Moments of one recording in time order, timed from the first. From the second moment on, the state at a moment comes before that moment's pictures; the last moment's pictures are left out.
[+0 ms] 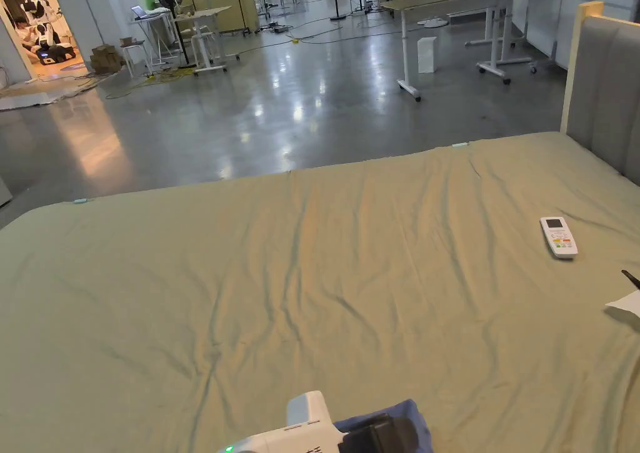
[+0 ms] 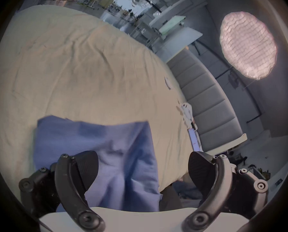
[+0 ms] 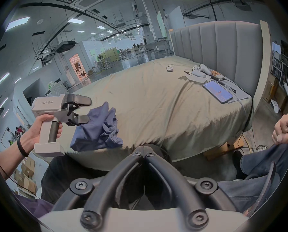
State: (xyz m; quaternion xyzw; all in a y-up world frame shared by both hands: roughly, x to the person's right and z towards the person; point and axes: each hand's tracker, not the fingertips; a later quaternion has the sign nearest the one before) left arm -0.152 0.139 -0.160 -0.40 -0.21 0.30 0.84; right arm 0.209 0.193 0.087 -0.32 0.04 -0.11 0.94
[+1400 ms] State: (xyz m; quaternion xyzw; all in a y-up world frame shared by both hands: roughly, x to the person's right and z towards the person) left arm -0.260 0.130 -0.054 -0.34 -0.16 0.33 0.87; right arm 0.078 0.098 -0.163 -0.48 0.21 -0.07 0.85
